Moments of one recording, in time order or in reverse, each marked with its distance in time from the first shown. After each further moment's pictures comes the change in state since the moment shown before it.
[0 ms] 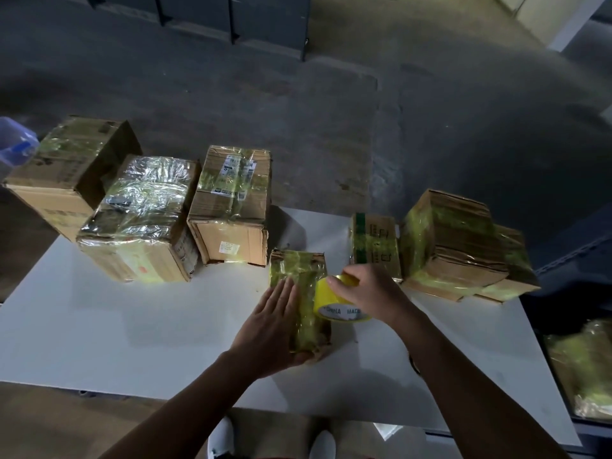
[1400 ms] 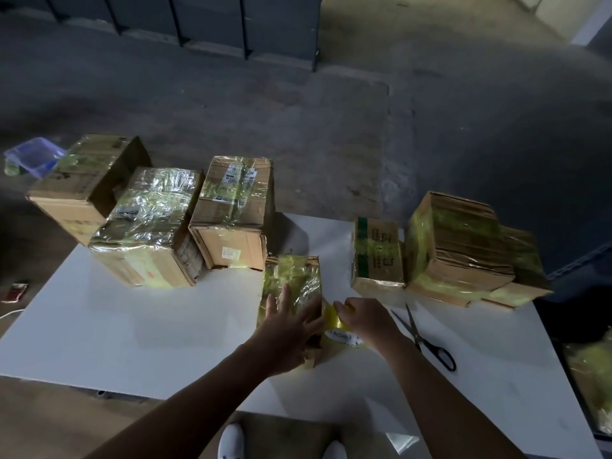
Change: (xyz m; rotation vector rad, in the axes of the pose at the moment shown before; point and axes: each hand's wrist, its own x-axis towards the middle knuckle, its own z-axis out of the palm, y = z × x) left_hand 0.020 0.026 -0.013 0.163 -0.181 0.122; right_hand -0.004 0.080 0.070 -0.084 0.002 0.196
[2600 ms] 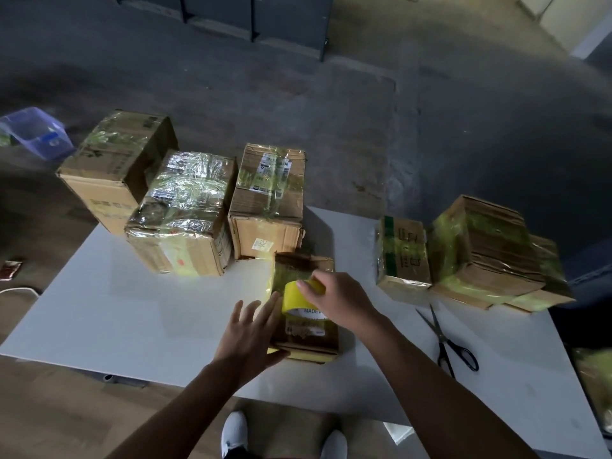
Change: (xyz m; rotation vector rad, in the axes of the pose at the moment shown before) left_hand -0.089 -0.076 0.054 -0.163 0.212 -0.258; right_hand 0.009 -0.143 0.010 -0.030 0.008 -0.309
